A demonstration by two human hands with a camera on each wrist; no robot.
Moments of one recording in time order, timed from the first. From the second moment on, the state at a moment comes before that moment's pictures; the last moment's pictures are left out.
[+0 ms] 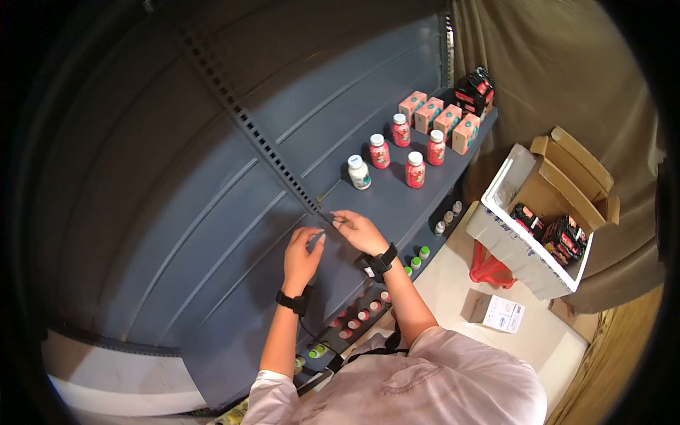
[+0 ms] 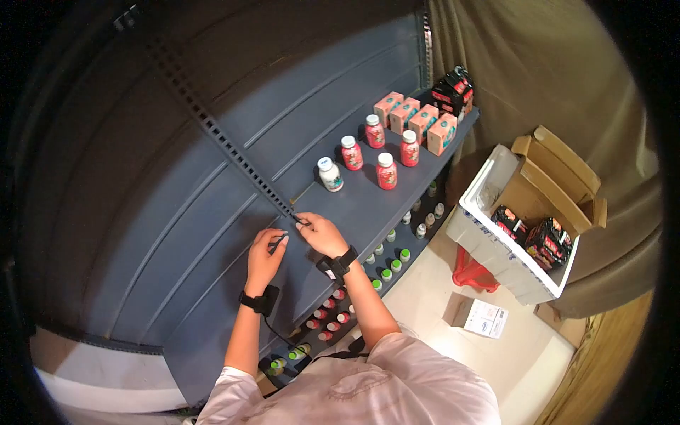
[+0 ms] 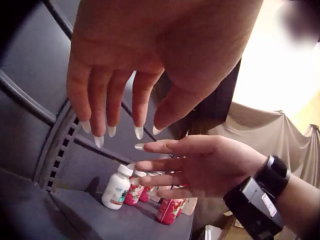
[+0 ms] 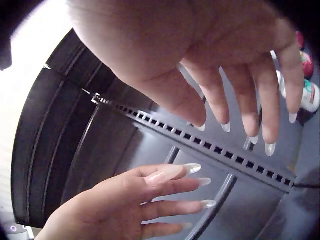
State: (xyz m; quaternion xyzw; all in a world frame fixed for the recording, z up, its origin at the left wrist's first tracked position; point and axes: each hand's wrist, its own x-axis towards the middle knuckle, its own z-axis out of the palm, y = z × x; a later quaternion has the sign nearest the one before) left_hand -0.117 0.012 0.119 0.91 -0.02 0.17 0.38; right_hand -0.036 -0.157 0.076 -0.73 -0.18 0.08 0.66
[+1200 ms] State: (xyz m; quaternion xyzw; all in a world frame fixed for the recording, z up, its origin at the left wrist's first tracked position) left_hand 0.128 -0.067 0.012 0.91 0.09 0.09 0.40; right_hand 0.056 -0.263 0.021 -0.82 -0.09 0.02 0.56
